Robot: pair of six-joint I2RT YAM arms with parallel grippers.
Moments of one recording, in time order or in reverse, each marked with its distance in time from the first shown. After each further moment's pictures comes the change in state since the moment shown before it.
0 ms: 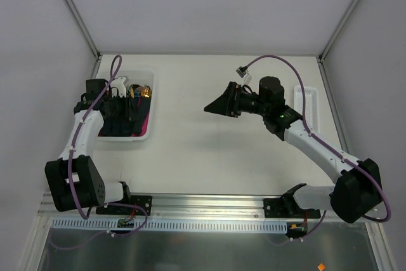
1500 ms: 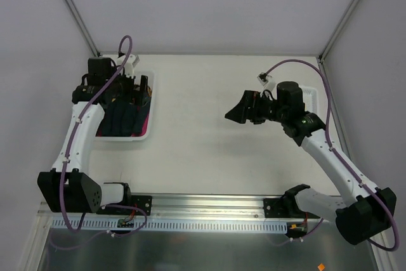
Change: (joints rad) left arm -0.135 -0.026 0.294 -0.101 -0.116 0.069; right arm -0.132 -0.175 -0.013 -0.390 0.121 -0.292
